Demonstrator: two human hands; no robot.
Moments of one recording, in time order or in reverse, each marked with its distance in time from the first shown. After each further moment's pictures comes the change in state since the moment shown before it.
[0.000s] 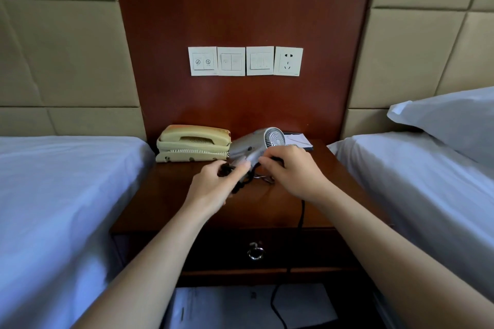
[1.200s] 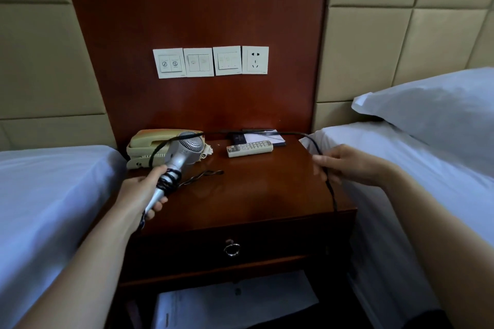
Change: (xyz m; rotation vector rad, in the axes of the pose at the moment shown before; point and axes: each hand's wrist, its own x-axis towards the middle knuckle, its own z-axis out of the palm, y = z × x) left_hand 0.015 -0.023 -0.041 -0.235 0.197 -0.409; right_hand -0.051 0.102 -0.096 0.407 -0.294 0.478
